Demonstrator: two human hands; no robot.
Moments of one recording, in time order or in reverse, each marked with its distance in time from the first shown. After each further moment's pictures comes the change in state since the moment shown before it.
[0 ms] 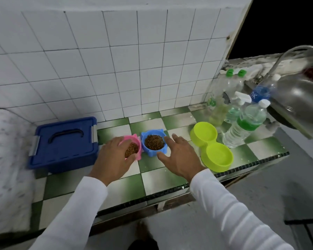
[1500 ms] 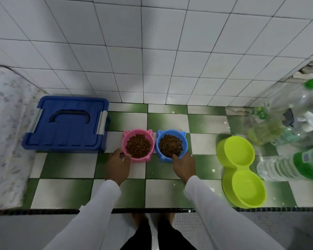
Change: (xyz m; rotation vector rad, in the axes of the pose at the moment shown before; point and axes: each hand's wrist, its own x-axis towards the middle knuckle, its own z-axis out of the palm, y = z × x) left_hand 0.066 -0.062 0.146 -0.642 0.089 -0.766; right_hand 0.154 0.058 0.155 0.471 -0.189 0.443
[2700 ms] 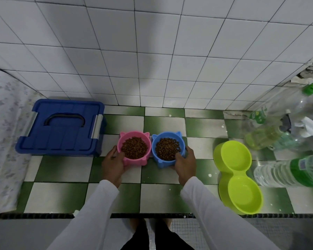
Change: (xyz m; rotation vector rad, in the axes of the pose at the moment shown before) left_hand 0.002 0.031 0.007 -0.822 0.016 -0.319; right_hand 0.002 -0.018 -0.013 0.627 0.051 0.097
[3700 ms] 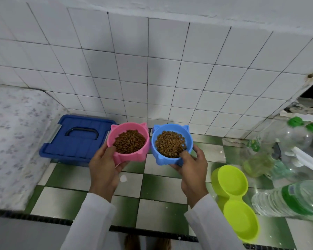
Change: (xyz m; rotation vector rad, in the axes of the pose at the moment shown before) left_hand -0.102 0.095 -0.003 -0.479 0.016 0.201; right_hand -0.093 -0.122 -0.037 0.446 -0.138 -0.138
